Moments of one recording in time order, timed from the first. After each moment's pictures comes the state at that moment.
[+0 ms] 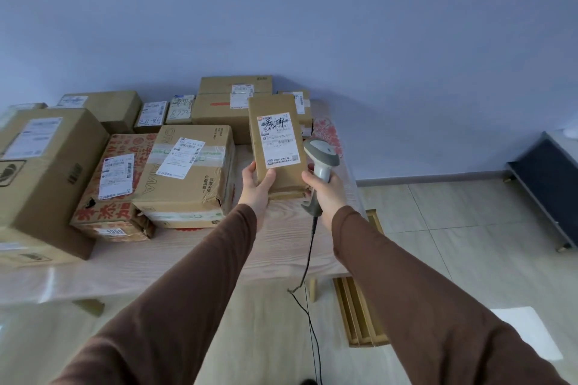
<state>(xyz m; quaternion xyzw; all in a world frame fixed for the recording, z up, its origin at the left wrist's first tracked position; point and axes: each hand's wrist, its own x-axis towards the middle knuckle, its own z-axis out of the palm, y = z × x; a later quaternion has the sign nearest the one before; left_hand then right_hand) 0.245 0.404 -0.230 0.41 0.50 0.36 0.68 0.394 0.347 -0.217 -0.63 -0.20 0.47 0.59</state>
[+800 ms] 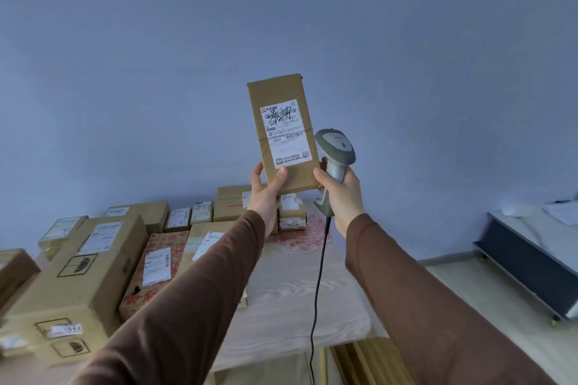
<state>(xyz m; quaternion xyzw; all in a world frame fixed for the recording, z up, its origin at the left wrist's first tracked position) 0.192 0.354 0.017 0.49 0.26 0.47 0.69 0.320 0.265 0.044 -0.51 -0.35 0.27 0.73</state>
